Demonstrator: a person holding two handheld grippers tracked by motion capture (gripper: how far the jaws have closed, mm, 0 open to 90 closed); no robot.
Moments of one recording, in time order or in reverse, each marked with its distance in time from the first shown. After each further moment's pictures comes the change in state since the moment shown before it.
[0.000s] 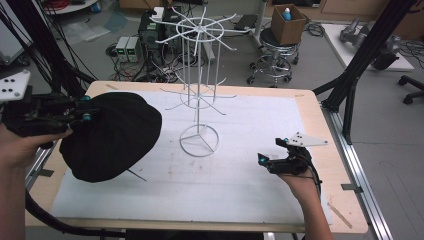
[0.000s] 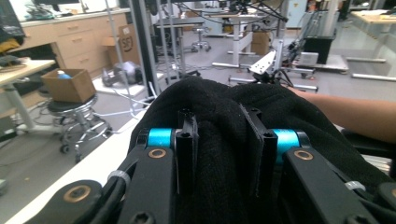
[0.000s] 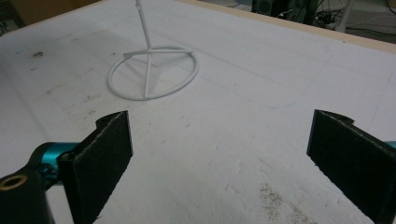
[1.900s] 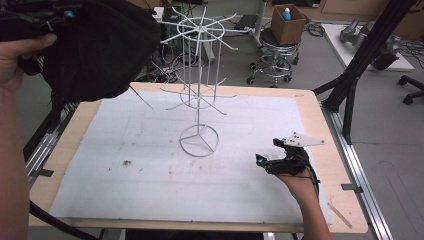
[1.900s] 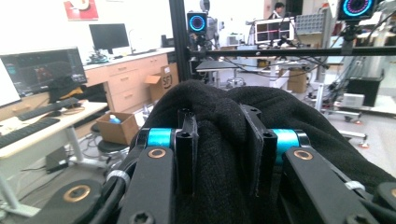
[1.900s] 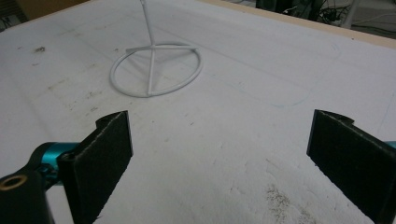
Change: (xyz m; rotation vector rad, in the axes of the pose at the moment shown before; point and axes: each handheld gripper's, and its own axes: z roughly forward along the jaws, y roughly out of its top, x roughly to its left) left arm 0.051 0.138 0.012 -0.128 0.159 0.021; right arm 0.002 -0.001 0.005 0.012 0.008 -0.008
